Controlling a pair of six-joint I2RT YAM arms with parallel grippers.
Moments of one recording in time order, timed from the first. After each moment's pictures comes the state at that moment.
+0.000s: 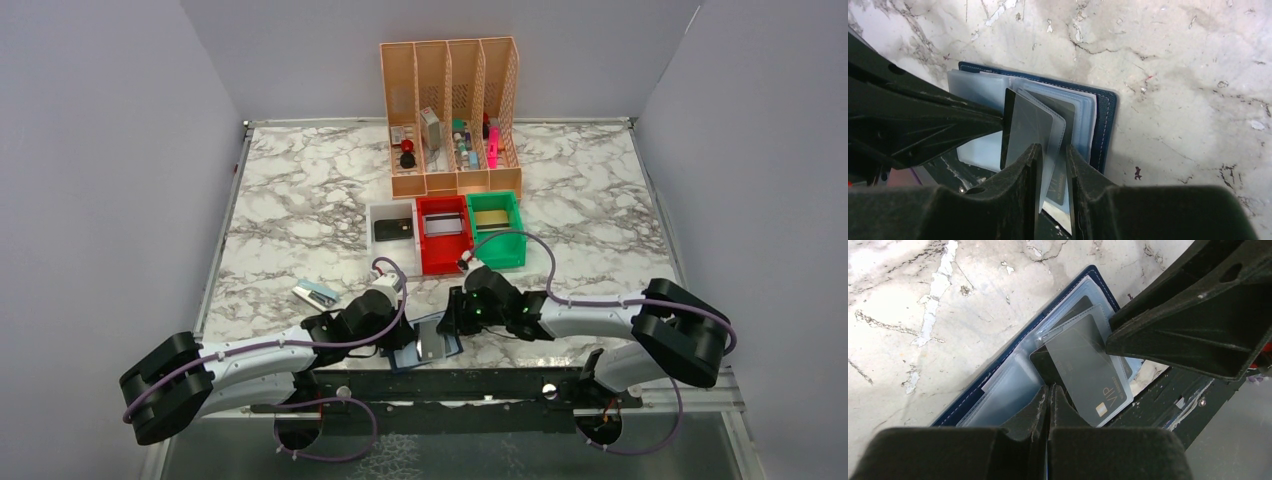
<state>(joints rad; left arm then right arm) -1.01 0.98 0.23 0.07 -0.01 -0.76 1.02 1.40 0.50 0.16 -0.08 0.82</state>
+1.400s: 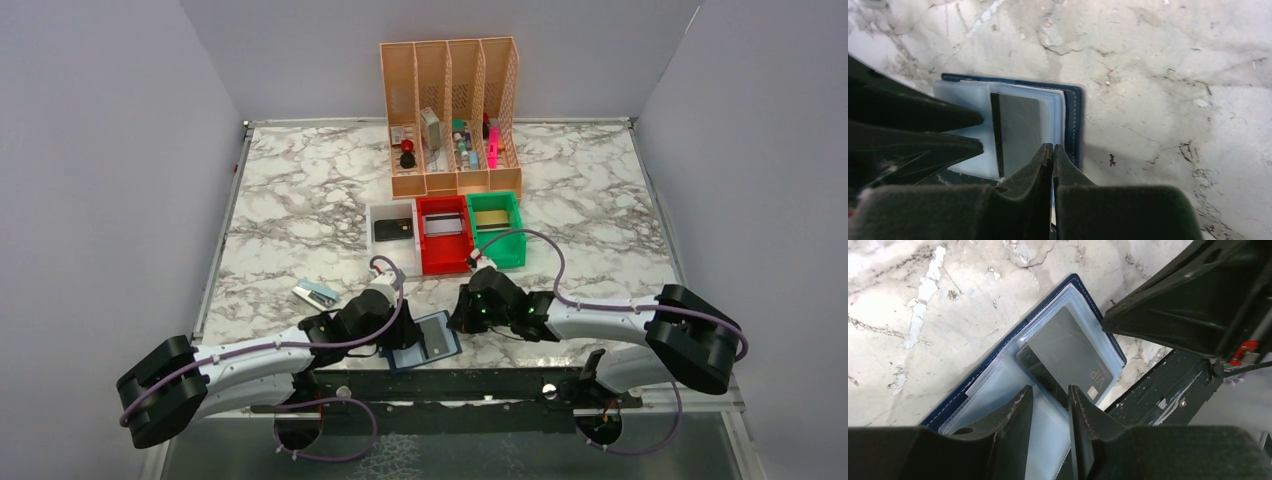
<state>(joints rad) -1.01 0.94 0.23 0.08 0.00 -0.79 1.02 1.36 0.51 0.07 0.02 0.85</state>
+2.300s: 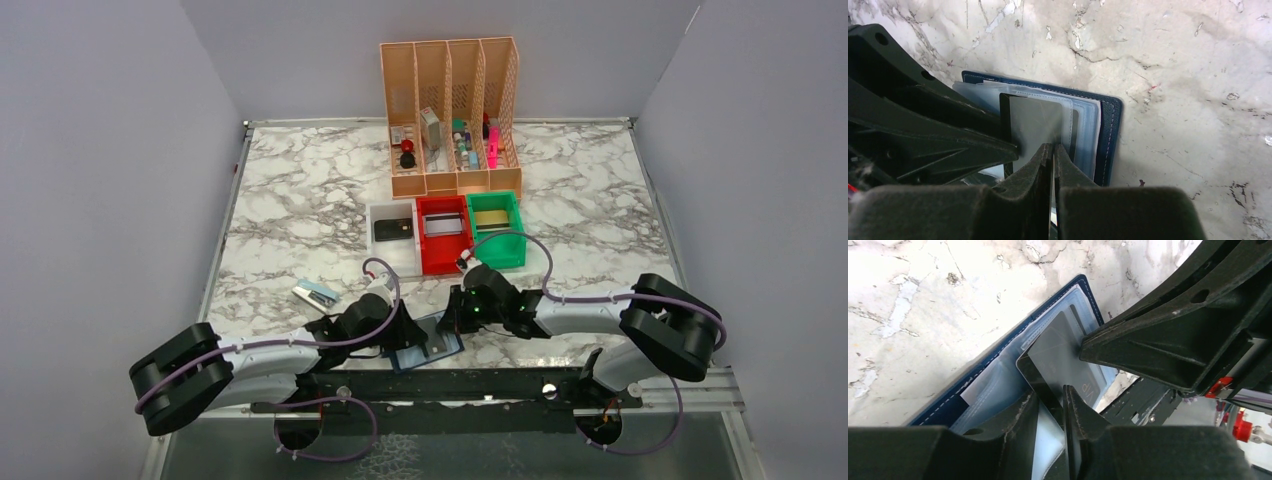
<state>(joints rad) -1.00 1.08 0.15 0.32 0.04 -1.02 1.00 1.46 0.51 0.21 -0.13 0.84</state>
